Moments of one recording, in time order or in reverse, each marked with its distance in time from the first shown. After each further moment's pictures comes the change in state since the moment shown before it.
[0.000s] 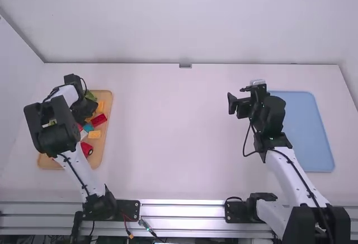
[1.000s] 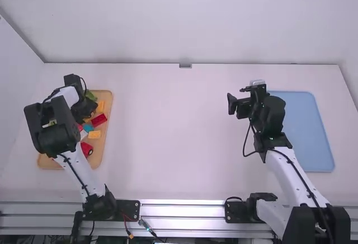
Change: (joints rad) left arm 0.001 -0.001 -0.027 0.093 -0.034 0.141; right arm 0.000 0.000 0.000 -0.008 -0.004 0.002
